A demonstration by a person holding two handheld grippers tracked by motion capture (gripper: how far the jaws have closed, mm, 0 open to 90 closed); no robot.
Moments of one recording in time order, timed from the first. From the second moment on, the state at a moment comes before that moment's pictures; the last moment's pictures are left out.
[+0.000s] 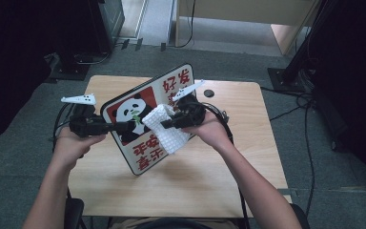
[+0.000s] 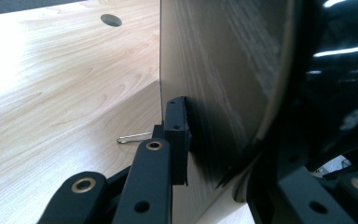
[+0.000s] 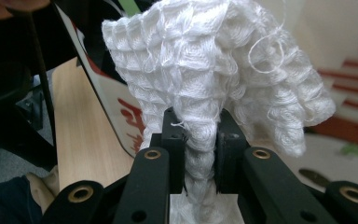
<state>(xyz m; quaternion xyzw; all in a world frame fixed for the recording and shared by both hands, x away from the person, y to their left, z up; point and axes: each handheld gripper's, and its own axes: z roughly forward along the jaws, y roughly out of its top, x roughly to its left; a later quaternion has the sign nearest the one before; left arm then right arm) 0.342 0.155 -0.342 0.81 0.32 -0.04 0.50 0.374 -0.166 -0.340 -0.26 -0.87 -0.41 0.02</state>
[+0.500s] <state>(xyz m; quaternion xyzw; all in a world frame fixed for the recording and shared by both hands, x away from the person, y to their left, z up) 0.342 0.156 -0.342 0.80 0.32 -0.04 0.50 0.383 -0.144 -0.281 -0.23 -0.88 -0.42 0.00</state>
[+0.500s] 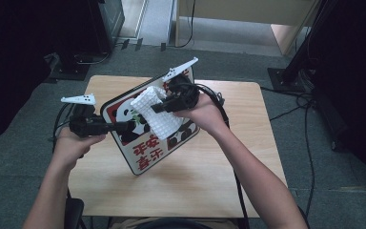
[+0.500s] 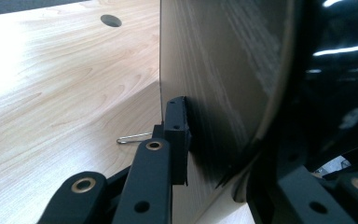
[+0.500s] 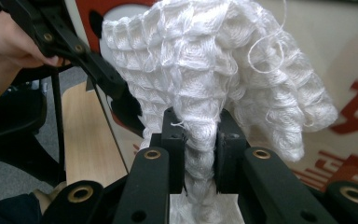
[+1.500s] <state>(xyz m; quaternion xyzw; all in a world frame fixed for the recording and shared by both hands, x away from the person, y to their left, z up) 0.342 0.157 -0.343 0.80 0.32 -0.04 0.50 0.392 -0.121 -0.274 -0.23 -0.88 -0.43 0.00</state>
